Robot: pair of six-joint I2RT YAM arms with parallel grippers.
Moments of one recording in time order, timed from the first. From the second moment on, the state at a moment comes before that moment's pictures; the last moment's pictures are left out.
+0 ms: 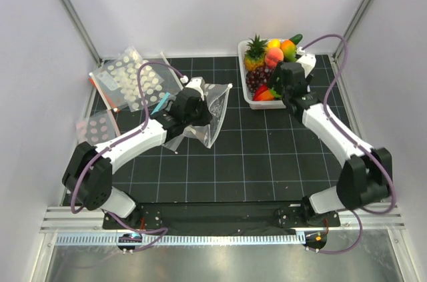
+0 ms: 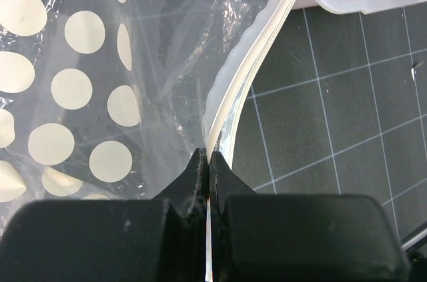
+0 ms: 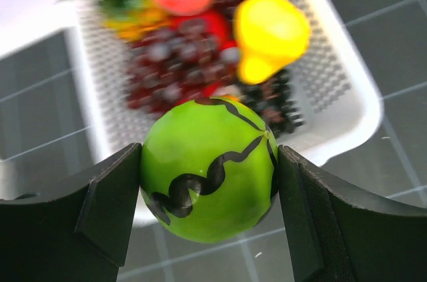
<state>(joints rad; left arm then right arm) -0.68 1.49 1.05 -0.16 -0.08 -0.56 0.29 1.47 1.15 -0.20 0.47 0.48</state>
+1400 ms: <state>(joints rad) -0.68 1.18 0.92 -0.08 0.24 -0.65 0.66 1.16 0.66 0.44 -0.04 0.55</state>
